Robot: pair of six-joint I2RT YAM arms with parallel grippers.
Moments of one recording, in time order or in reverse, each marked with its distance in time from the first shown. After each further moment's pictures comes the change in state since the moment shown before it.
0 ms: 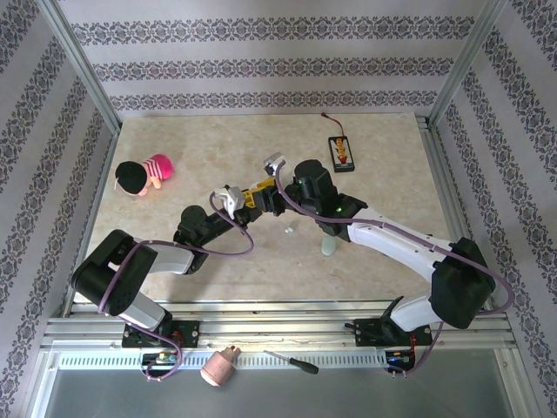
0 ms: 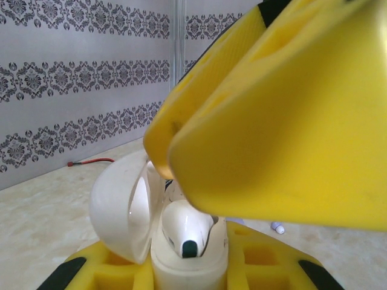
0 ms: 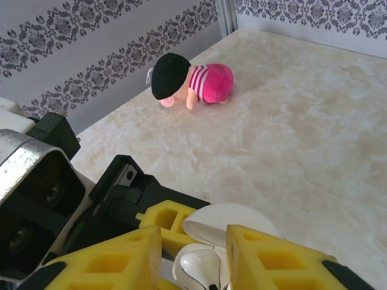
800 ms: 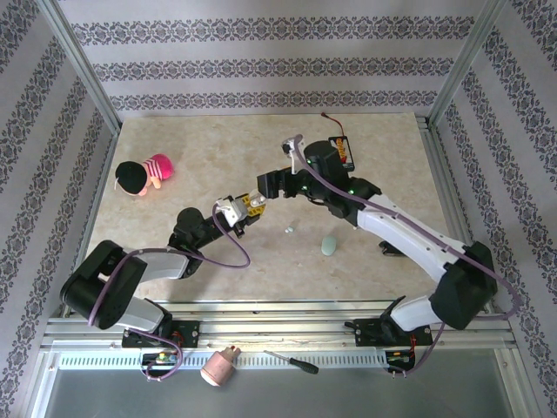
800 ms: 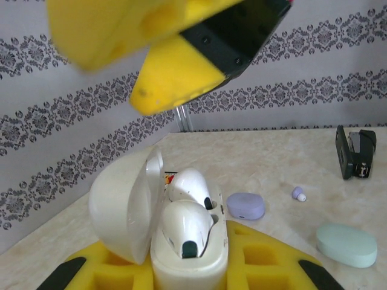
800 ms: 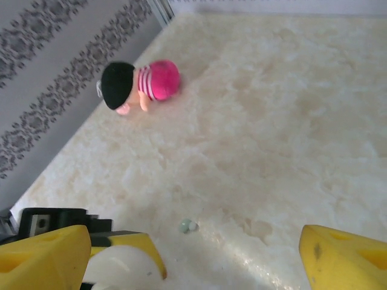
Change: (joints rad) left arm 0.002 -0.106 -0.037 -0.106 0.040 0.313; right arm -0.081 0.022 0.201 -0.328 0.066 0.171
